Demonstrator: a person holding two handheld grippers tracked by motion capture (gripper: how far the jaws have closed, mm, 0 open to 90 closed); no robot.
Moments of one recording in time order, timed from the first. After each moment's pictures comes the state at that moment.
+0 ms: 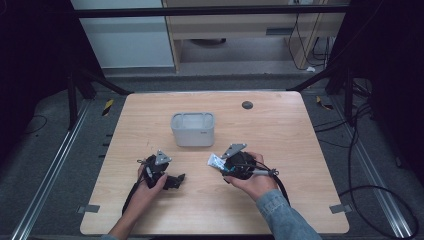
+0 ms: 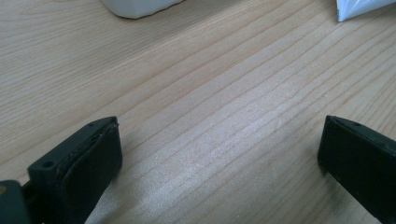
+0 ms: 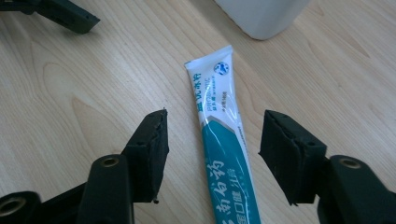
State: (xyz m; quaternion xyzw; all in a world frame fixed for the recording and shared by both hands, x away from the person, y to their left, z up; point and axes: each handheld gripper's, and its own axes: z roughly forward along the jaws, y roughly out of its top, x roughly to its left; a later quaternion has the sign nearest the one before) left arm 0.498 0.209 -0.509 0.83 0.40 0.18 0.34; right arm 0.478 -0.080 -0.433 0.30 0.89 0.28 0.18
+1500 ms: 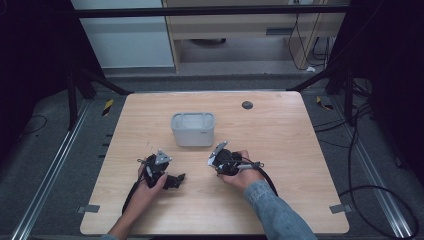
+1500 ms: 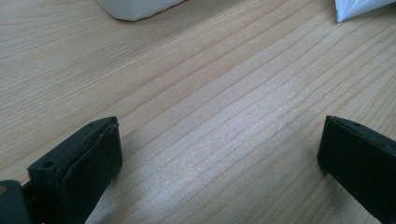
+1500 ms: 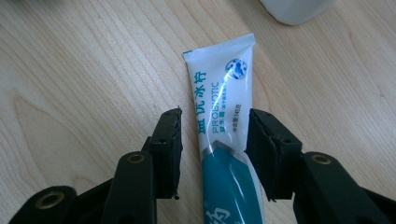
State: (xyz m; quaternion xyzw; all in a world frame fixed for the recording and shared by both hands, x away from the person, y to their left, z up) left arm 0.500 0.209 -0.509 0.83 0.40 0.18 0.34; right arm 0.508 -0.050 -0.463 0.28 0.92 0.21 0.18
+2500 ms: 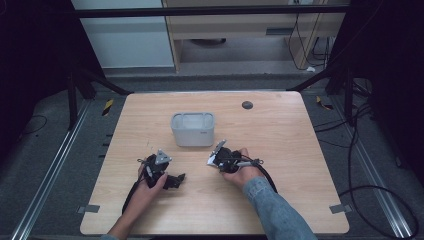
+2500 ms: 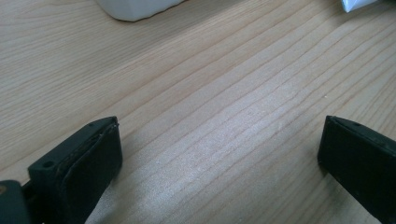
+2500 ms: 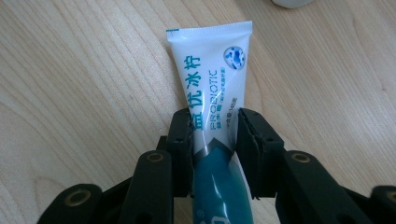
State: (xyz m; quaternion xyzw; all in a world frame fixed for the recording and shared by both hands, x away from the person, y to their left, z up) left arm 0.500 0.209 -0.509 0.83 0.40 0.18 0.34; right arm 0.521 -0.051 -0.471 0.28 0.93 0.18 0.18
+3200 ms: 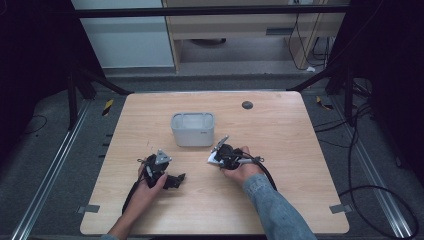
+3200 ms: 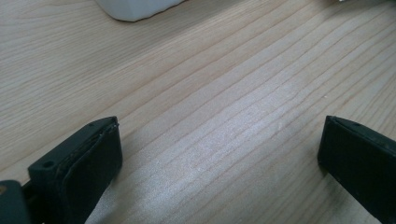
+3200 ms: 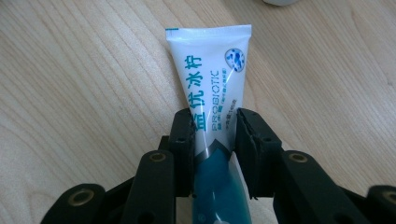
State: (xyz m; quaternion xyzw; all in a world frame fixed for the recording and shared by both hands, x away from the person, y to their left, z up) left arm 0.500 0.209 -0.509 0.83 0.39 0.18 0.34; right arm 0.530 -0.054 -0.472 0.31 0.92 0.20 0.16
